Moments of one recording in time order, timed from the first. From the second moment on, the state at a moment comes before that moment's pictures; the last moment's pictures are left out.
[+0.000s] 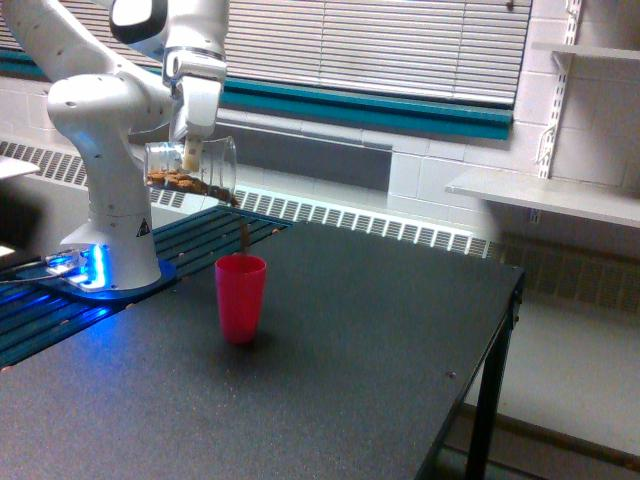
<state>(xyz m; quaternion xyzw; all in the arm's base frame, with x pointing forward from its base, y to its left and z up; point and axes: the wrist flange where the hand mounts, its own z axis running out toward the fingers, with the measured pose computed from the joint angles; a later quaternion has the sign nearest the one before) 0.256 -0.116 0.391 0.99 0.00 0.07 0.15</state>
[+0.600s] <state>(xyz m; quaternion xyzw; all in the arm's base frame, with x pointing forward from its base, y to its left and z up) 0.252 -0.117 0.389 0.99 0.01 0.05 0.16</state>
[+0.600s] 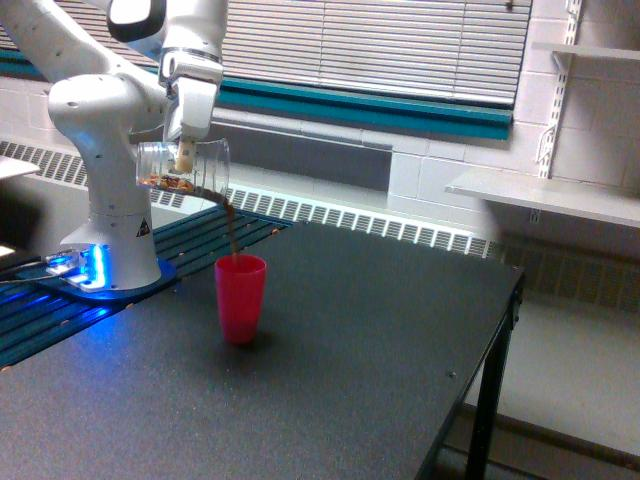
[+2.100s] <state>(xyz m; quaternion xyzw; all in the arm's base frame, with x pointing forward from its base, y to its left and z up) 0.257 -0.100 0.375 0.98 0.04 0.02 0.18</state>
